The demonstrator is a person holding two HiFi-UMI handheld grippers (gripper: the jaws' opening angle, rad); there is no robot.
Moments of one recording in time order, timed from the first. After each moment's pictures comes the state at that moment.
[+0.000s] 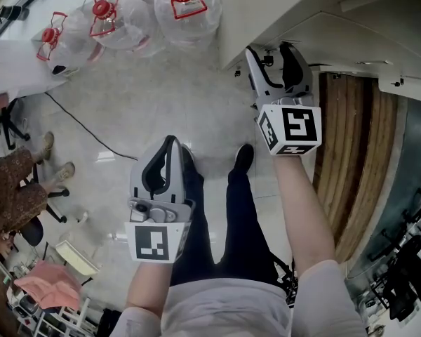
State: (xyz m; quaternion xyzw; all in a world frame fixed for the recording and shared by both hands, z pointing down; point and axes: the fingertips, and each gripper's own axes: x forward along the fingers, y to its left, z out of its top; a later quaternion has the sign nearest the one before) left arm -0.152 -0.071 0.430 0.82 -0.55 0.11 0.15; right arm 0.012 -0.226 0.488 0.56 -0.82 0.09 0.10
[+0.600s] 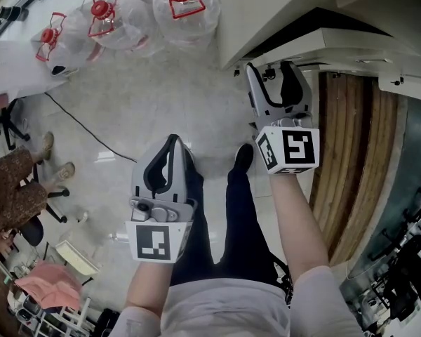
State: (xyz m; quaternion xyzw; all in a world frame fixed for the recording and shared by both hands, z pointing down) left arm -0.143 -0.072 0.429 0.82 -0.54 0.11 0.14; right arm 0.017 -0.192 0.486 0.57 -0.81 0.11 0.08
